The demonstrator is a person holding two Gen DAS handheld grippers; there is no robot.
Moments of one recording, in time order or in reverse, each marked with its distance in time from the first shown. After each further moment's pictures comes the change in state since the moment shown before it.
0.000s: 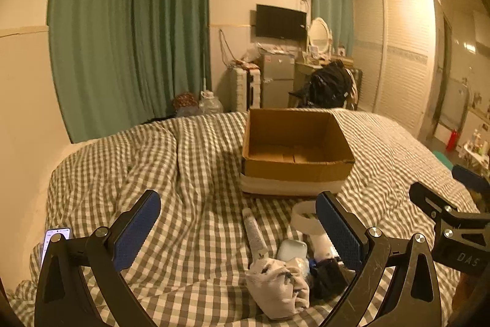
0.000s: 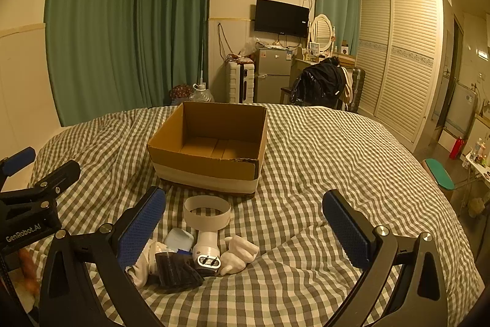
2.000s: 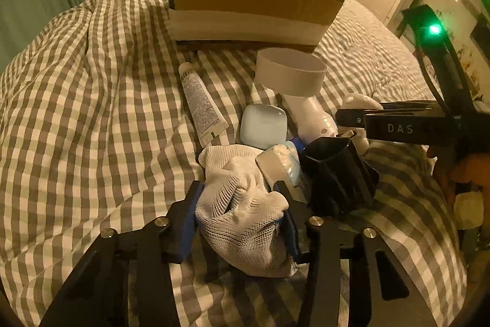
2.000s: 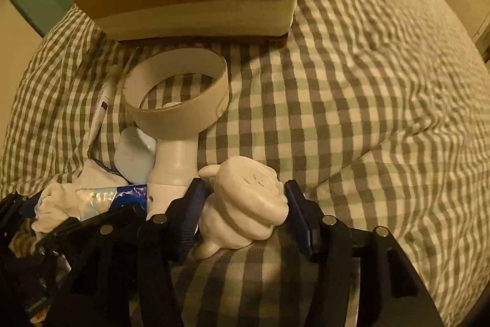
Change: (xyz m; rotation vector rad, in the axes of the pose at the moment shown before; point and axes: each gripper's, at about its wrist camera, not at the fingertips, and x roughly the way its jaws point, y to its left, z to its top) left arm 0.109 -0.018 -0.098 0.064 0.579 -0.252; right arm 0.190 -0.007 -0.081 0.007 0.712 0.173
